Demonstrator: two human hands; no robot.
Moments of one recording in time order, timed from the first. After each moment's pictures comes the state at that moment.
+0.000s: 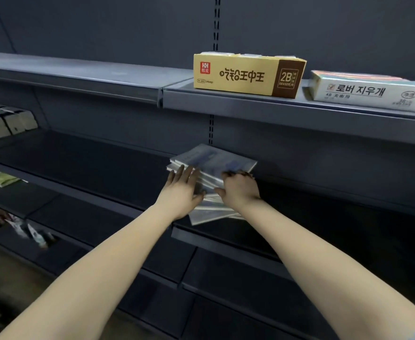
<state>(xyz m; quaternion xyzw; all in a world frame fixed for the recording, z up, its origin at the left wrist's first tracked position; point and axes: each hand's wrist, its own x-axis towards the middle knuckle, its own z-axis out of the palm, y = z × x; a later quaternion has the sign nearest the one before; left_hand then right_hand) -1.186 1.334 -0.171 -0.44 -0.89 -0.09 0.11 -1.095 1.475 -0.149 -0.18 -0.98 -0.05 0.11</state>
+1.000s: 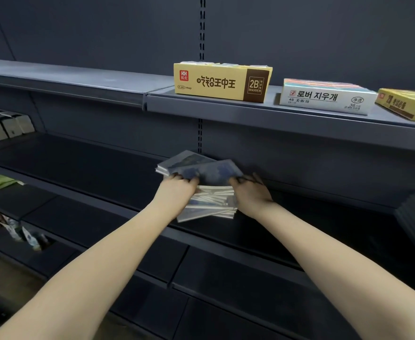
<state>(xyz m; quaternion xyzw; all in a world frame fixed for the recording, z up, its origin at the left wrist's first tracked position) -1.152 1.346 -0.153 -0.50 -0.81 -0.02 0.32 -1.039 1.522 -0.152 -0.16 -0.98 -0.07 0.07</state>
